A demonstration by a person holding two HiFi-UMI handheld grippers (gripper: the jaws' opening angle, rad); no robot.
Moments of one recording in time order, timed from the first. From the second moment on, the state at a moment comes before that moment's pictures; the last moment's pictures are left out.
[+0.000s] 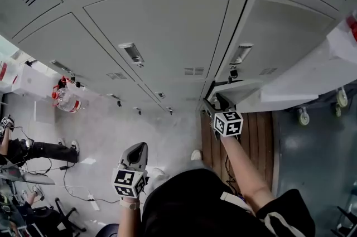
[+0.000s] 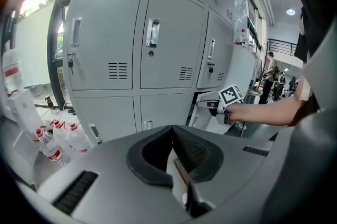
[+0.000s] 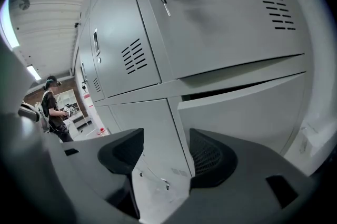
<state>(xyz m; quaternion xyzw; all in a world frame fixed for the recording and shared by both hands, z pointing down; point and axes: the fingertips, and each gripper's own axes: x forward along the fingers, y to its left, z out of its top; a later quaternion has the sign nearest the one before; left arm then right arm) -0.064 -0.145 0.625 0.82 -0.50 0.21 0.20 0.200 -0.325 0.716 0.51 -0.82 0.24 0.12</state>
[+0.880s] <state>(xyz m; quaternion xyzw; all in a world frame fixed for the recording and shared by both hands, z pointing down) -0.067 -0.156 0.638 0.79 -0.54 0.20 0.23 0.196 -0.371 0.729 0.51 -0.82 0.21 0.16</state>
